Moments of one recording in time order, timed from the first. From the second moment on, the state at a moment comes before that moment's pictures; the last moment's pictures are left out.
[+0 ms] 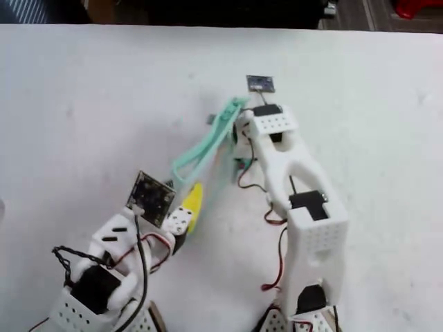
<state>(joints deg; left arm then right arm) 27.6 -93.1 79.2 48.7 3.3 -13.1 29.3 -3.7 62.9 -9.3</state>
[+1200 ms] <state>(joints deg) 24.5 -93.1 76.9 52.8 -1.5 -26.6 -46.7 -18.8 84.2 14.5</state>
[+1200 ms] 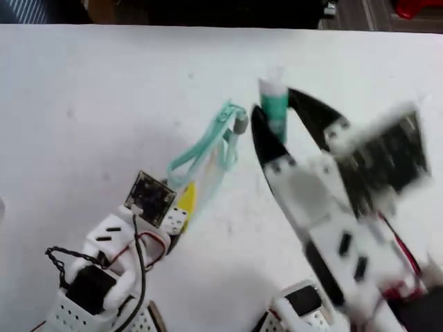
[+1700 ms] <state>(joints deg) 24.1 -93.1 76.4 54.7 -1.7 -28.6 -61.2 3.9 61.5 13.0</state>
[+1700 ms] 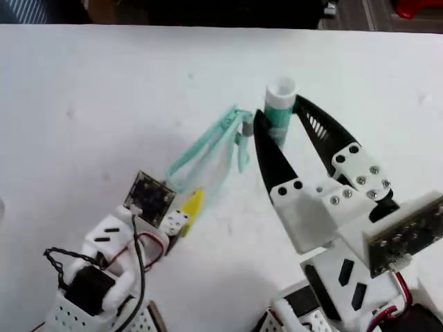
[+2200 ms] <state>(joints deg) 20.8 -93.1 76.5 54.7 -1.7 -37.5 -46.5 7.1 56.0 5.6</state>
